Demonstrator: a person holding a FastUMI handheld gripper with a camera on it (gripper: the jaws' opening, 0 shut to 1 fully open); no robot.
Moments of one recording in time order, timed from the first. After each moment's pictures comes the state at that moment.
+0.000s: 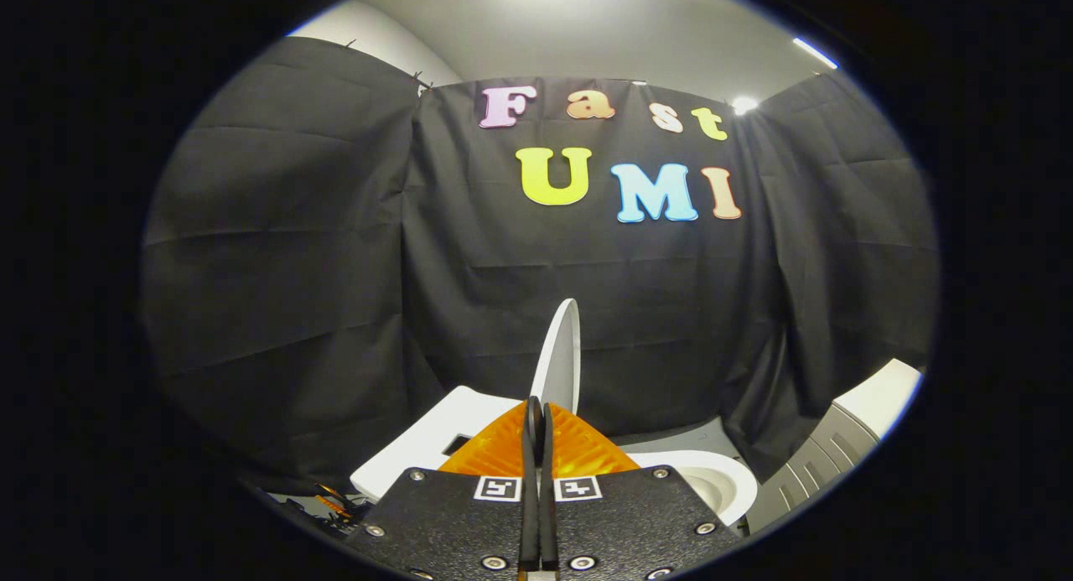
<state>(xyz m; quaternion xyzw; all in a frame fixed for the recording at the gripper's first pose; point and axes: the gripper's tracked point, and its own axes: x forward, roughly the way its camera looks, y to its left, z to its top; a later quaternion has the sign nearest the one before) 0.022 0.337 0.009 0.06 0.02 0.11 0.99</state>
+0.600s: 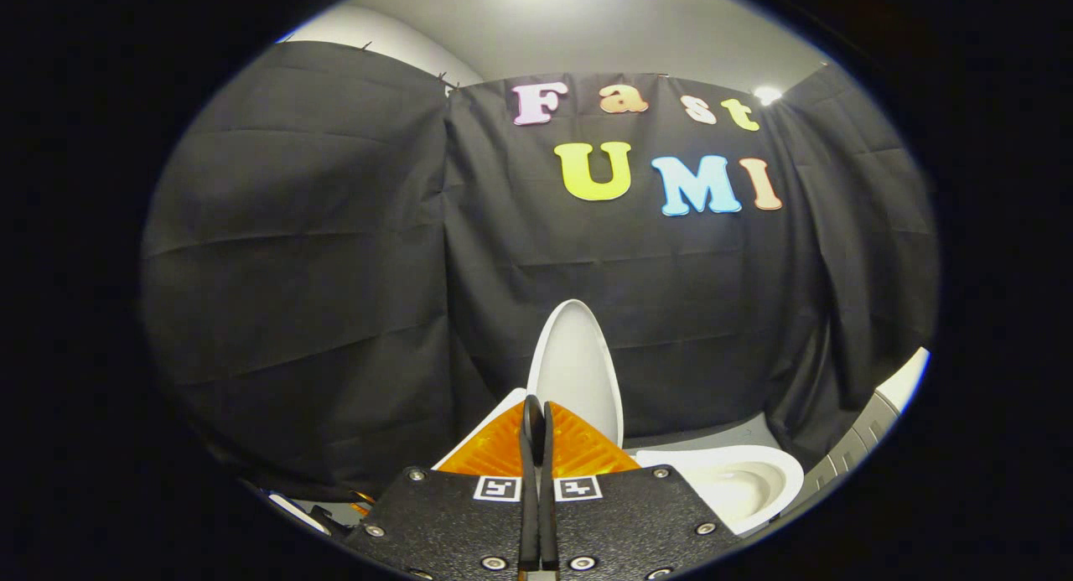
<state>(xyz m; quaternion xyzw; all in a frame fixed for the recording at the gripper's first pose) 0.025 0.414 0.007 0.06 0.02 0.18 0.98</state>
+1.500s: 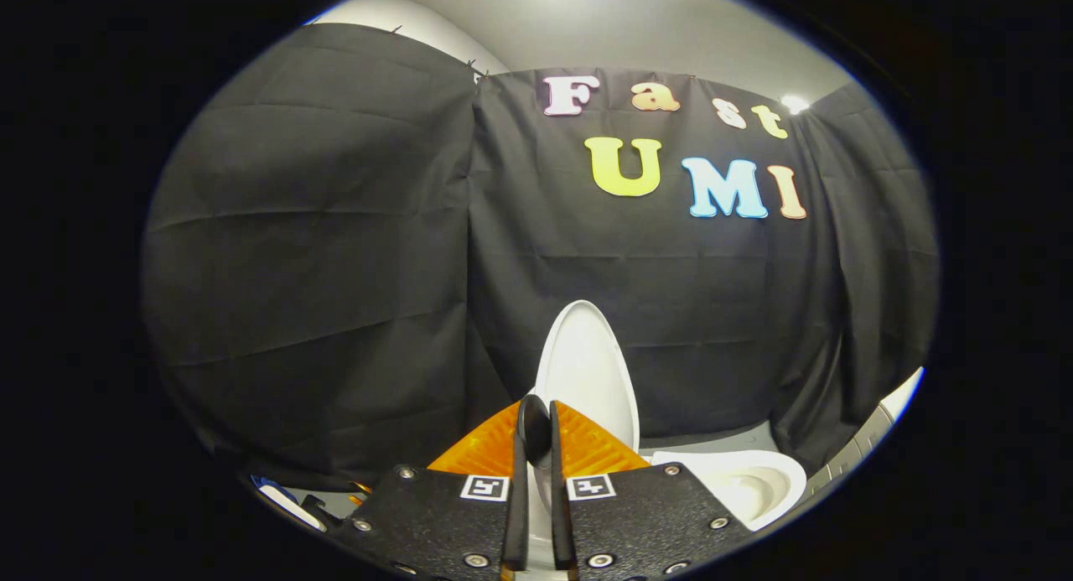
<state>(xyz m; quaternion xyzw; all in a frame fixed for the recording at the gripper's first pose) 0.022 0.445 0.007 0.05 0.03 0.20 0.98</state>
